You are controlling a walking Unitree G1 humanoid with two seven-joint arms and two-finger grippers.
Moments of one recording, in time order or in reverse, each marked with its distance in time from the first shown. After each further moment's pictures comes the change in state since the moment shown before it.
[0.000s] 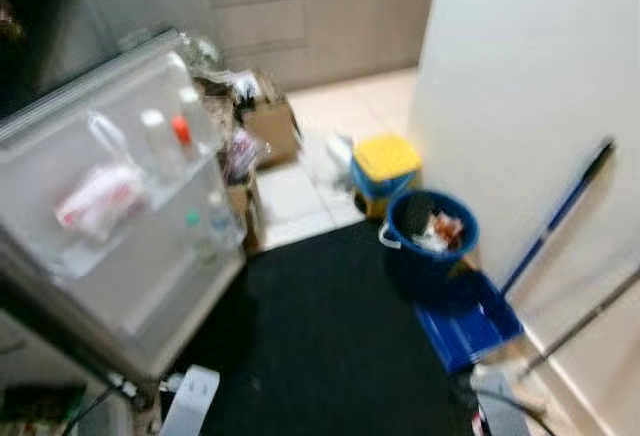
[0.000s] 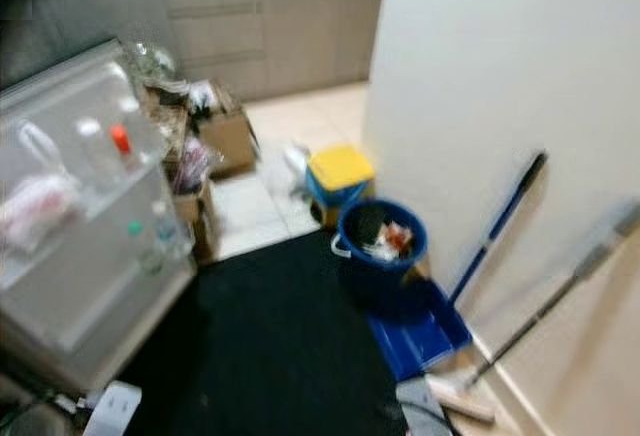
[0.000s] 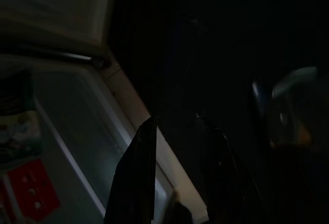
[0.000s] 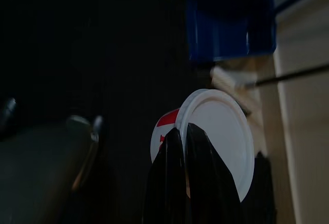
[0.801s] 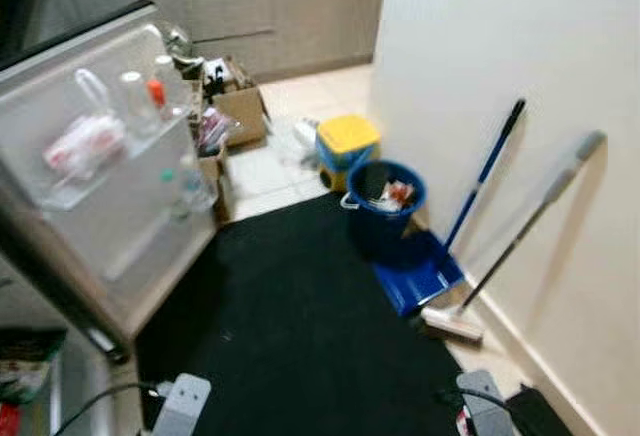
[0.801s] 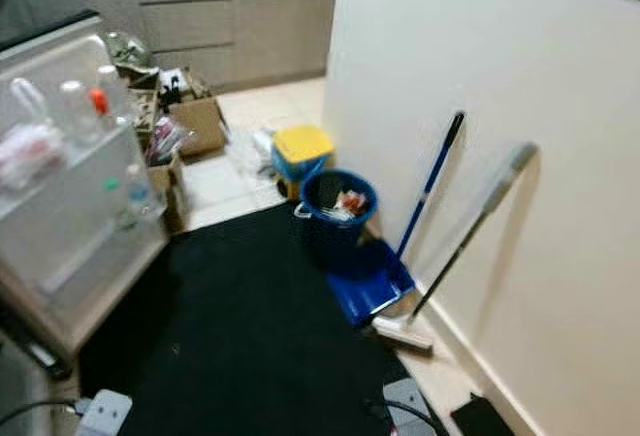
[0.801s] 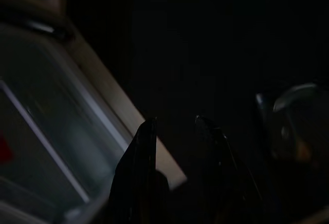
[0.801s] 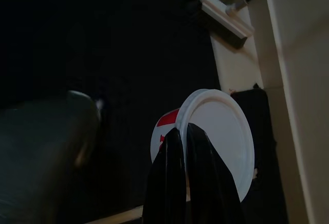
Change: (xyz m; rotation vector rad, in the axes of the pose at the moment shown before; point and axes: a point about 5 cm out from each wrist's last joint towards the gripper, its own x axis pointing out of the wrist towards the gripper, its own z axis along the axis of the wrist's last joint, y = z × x) left arm 0.001 0.002 0.003 0.000 -0.007 0.004; right arm 0.000 0.007 -0.001 0.005 0.000 0.016
